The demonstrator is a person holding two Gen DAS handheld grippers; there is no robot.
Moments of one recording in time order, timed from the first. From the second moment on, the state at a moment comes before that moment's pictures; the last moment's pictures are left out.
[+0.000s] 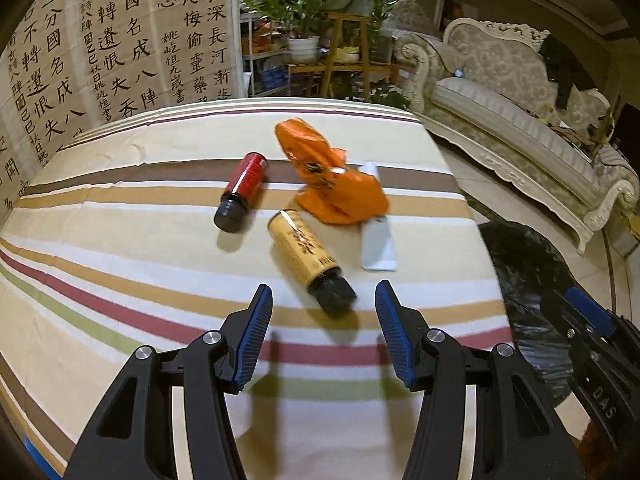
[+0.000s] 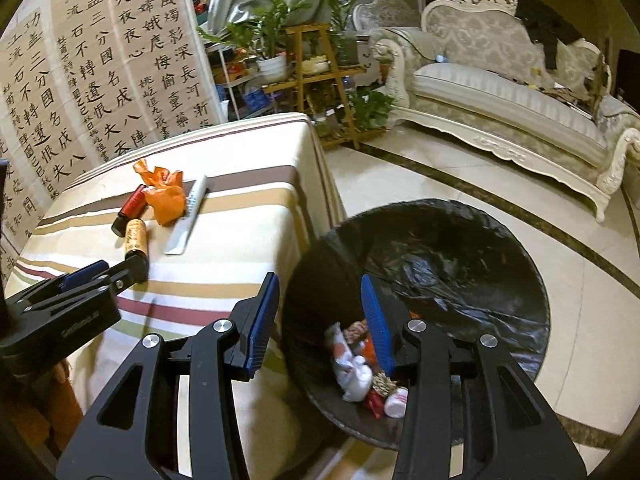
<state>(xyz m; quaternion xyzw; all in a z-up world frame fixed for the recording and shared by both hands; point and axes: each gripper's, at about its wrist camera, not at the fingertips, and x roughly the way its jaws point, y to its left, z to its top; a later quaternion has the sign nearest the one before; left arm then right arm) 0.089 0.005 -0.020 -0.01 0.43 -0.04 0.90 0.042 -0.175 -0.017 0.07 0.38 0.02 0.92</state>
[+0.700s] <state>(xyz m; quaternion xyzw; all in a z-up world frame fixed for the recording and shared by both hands) 0.097 0.026 -0.029 -0.02 0.44 -0.07 0.90 0.064 -0.140 -0.016 0.05 0.39 0.05 0.92</state>
